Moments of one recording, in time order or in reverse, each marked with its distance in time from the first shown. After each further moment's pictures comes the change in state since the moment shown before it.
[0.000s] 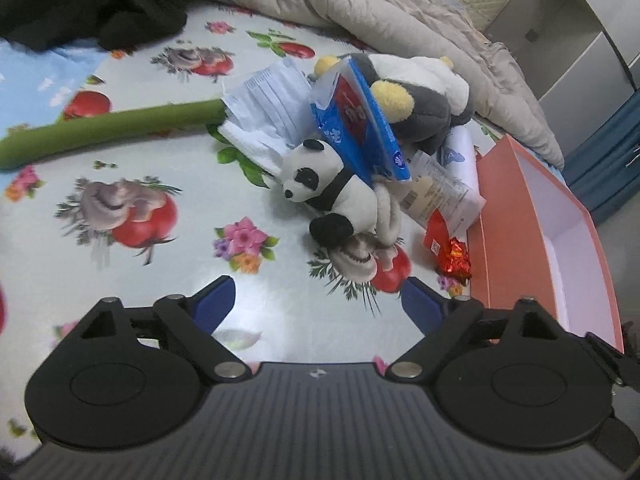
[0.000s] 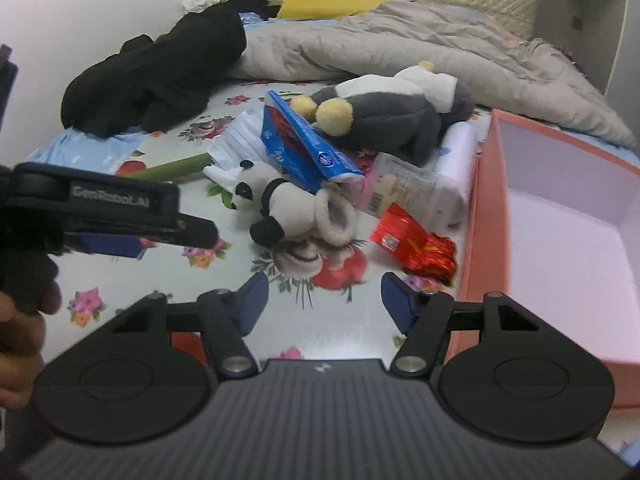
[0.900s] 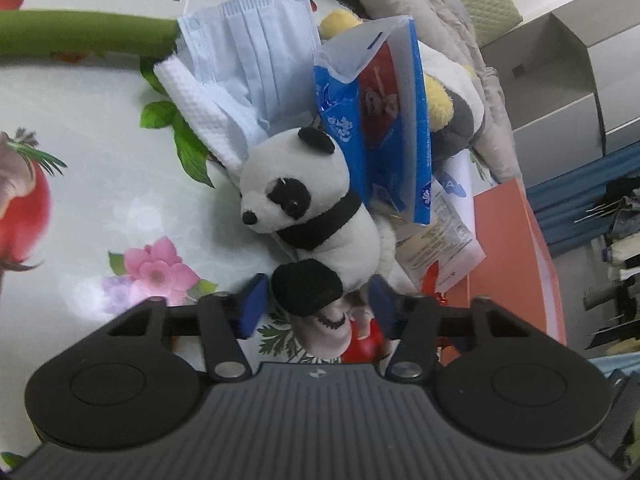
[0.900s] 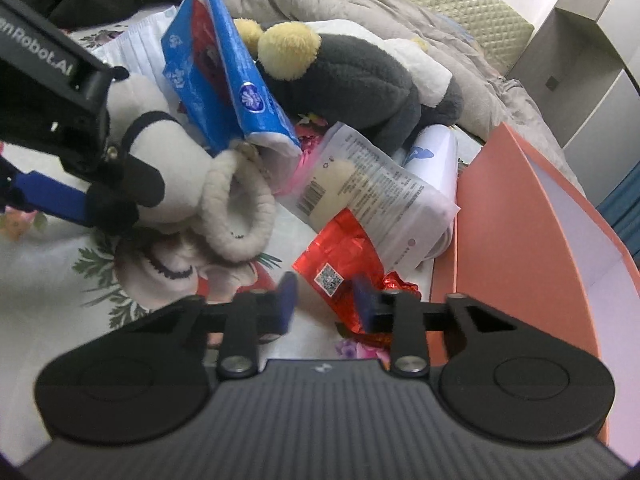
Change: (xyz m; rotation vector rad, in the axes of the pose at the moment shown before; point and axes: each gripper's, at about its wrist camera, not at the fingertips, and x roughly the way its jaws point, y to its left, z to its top) left arm 0.138 0.033 0.037 -0.227 0.082 -0.256; right arm 0.136 0.000 0.003 -0.267 0.041 -0.327
